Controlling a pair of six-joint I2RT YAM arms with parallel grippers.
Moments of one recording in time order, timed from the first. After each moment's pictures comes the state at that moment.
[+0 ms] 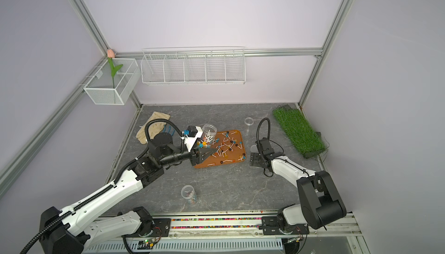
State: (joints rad) left arm -0.76 1.07 0.84 0.04 0.43 -0.01; right arm 0.34 1.39 0.67 -0.35 0.13 0.44
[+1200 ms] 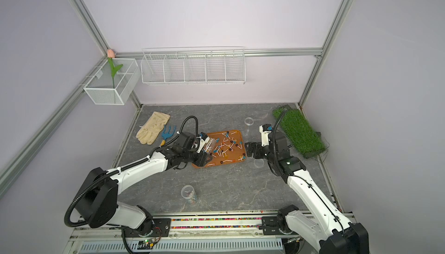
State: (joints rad) left arm -0.67 1.49 0.92 -0.32 0.24 -0.12; right arm 0.34 0.99 0.75 -0.36 -0.16 0.33
